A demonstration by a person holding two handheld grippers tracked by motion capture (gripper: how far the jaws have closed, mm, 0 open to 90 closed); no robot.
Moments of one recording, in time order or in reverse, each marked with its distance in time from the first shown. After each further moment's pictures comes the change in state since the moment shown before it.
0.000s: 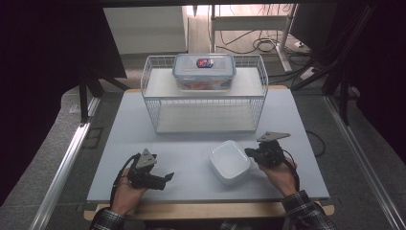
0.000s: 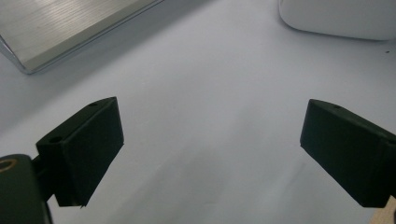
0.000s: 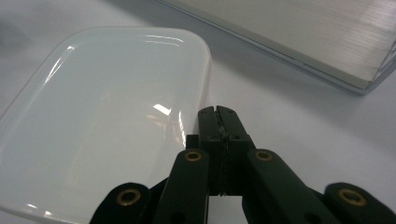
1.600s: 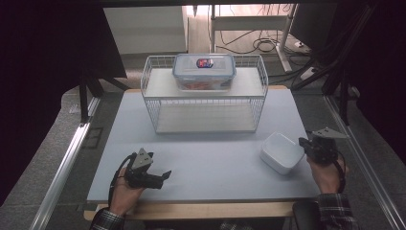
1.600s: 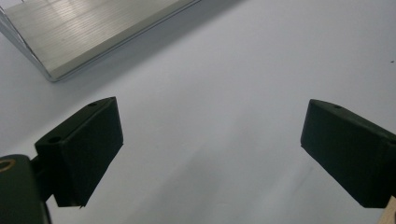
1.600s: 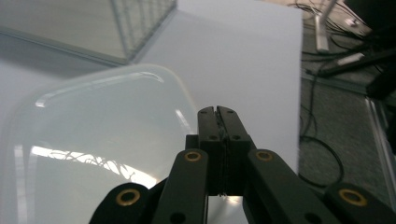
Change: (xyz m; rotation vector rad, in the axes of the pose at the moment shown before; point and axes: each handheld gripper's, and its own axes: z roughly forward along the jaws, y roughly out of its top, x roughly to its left) left arm 0.003 -0.001 -0.007 -0.035 0.037 0.012; right arm -0.094 -0.044 -0.090 -0.078 -0.425 0.158
